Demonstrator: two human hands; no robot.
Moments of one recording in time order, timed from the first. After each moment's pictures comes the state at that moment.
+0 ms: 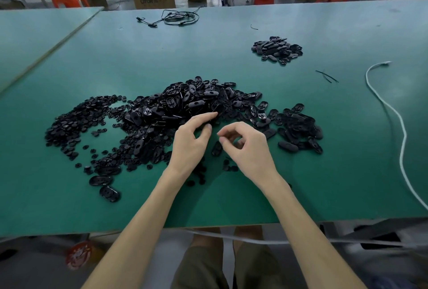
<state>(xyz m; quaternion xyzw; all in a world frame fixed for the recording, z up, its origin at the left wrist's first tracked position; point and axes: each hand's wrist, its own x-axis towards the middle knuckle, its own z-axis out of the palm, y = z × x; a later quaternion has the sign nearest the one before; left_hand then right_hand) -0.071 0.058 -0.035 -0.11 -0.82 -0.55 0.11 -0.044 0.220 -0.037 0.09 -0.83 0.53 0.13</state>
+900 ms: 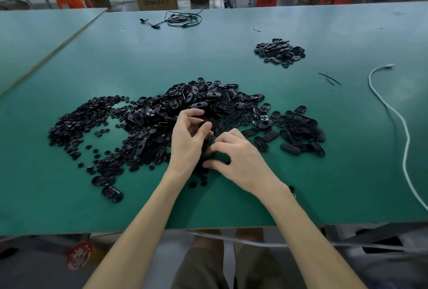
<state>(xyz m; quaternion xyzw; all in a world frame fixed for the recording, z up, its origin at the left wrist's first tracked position) -0.068 0.059 -0.030 -0.03 -0.76 -0.64 0.13 -0.039 0.212 -0.038 0.24 -0.91 0.34 0.11</state>
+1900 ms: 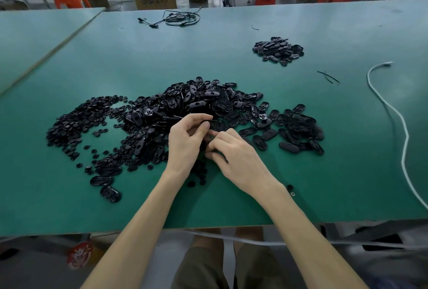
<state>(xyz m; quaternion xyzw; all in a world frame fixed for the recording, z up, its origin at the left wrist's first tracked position) -0.072 0.057 -0.037 -0.05 -0.73 -0.67 0.11 -0.037 0.209 -0.040 0.26 -0.91 0.30 0.14</state>
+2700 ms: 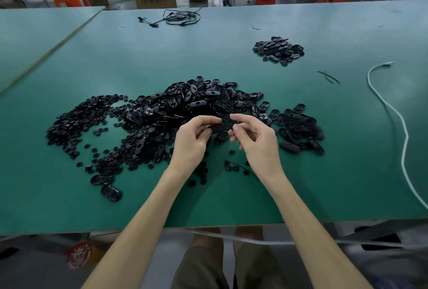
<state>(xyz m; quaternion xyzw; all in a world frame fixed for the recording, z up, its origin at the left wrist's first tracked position) -0.072 0.058 -0.036 -0.10 -0.79 -0.60 0.08 -0.048 0.227 -0.036 0.03 -0.75 0.65 0.12</state>
